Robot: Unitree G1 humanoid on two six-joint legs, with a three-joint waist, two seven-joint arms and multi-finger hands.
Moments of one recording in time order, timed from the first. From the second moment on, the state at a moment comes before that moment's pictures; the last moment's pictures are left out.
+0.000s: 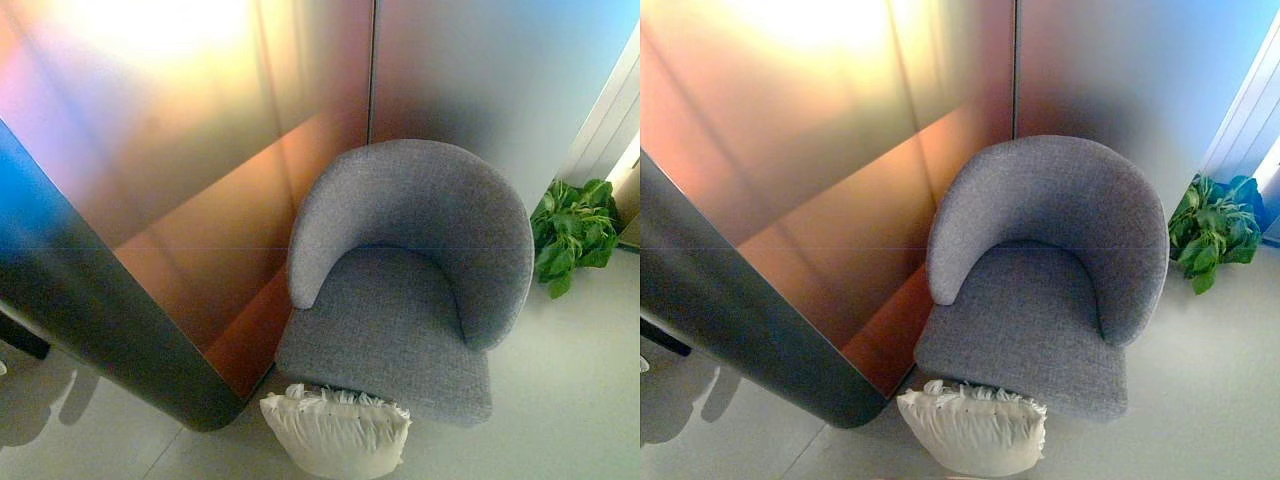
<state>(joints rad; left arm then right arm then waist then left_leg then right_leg) -0.01 0.23 -0.24 1.28 -0.28 0.17 -0.11 0.01 -0.31 0.15 1.29 0.26 0.16 0.14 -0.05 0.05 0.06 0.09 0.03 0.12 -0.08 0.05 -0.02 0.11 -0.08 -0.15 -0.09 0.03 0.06</state>
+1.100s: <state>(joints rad) -0.19 0.29 -0.28 1.29 -0.12 0.29 0.20 -0.09 -0.38 0.20 1.26 0.26 0.17 0.17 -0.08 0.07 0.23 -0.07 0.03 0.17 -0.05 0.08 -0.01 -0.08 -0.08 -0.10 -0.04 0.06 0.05</state>
